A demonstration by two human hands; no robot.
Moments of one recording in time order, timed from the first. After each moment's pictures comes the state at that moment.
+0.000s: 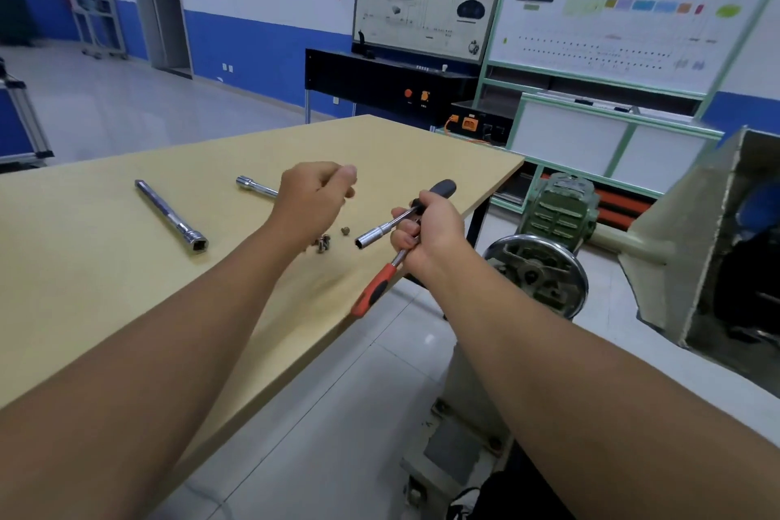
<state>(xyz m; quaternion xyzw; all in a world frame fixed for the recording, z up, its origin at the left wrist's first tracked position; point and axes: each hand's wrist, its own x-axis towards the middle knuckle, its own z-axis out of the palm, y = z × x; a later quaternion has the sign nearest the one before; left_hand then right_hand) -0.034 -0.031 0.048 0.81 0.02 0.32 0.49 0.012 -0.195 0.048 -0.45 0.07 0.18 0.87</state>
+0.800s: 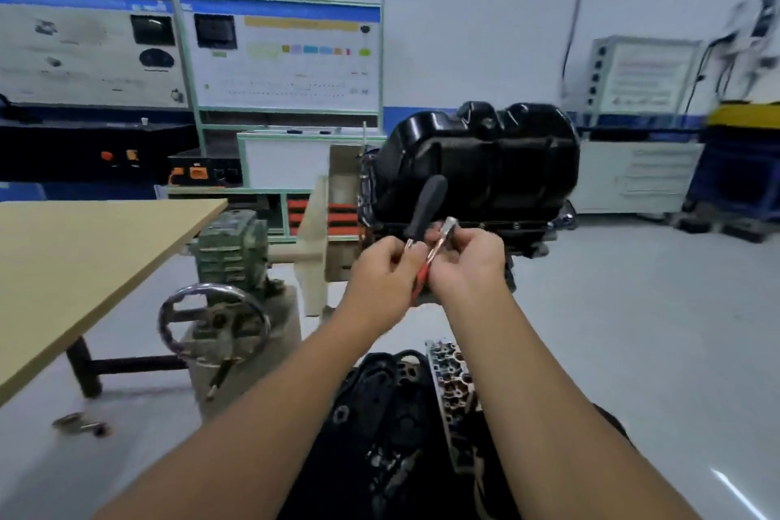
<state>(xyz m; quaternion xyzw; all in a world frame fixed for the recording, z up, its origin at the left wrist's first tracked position) -0.074 -0.537 0.077 0.72 -0.27 0.04 0.64 -0.096 -0.644 0.116 -0.17 0.09 -0.20 0.96</state>
